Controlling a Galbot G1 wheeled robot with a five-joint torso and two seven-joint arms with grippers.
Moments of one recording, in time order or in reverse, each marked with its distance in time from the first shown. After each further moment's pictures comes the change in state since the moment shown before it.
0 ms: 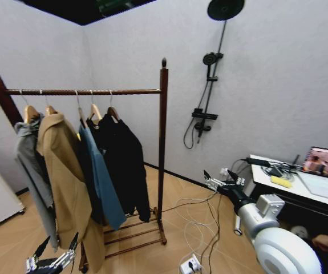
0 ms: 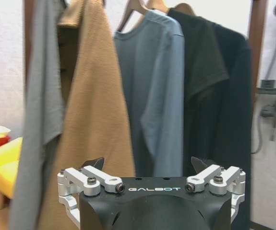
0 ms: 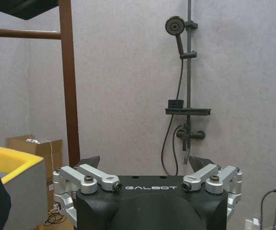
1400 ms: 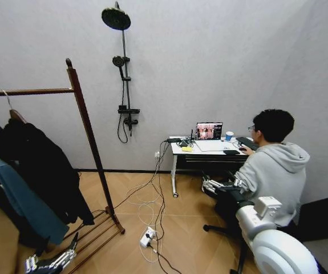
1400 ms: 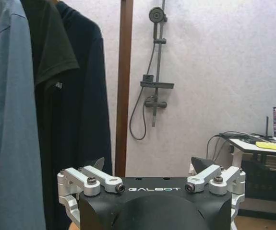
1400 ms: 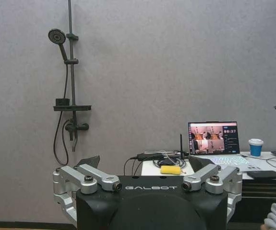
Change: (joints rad) left arm 0.000 0.000 0.000 0.000 0.000 0.000 0.000; right arm -0.018 0.021 -0.028 0.000 -0.038 0.010 -0.012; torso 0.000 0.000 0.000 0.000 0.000
